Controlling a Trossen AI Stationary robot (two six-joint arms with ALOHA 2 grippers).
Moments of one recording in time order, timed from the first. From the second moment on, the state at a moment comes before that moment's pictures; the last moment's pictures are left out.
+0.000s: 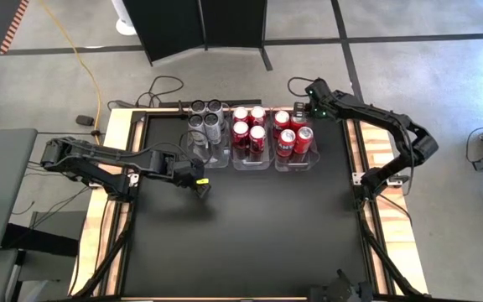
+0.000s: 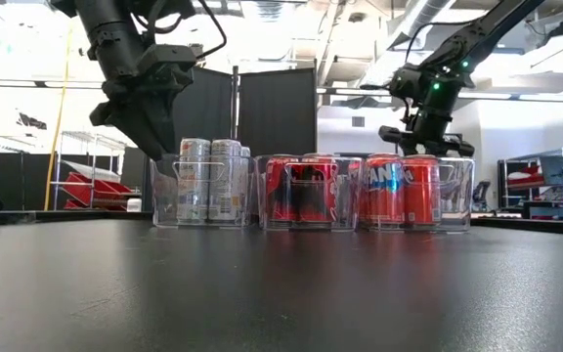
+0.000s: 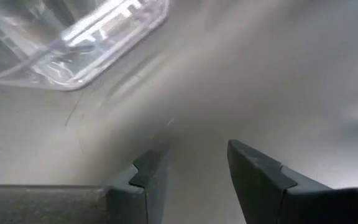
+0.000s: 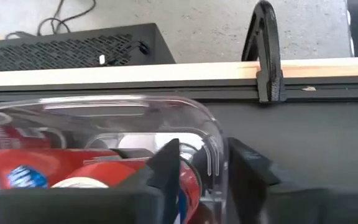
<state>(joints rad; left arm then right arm) -0.01 1.29 0.89 -0.67 -0.21 -0.85 -0.88 1.49 1.01 -0.51 0.19 0.65</state>
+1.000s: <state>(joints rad) 0.01 0.98 0.89 -0.51 -0.14 -0.55 -0.52 0.73 1.01 -0.39 0.03 0.56</state>
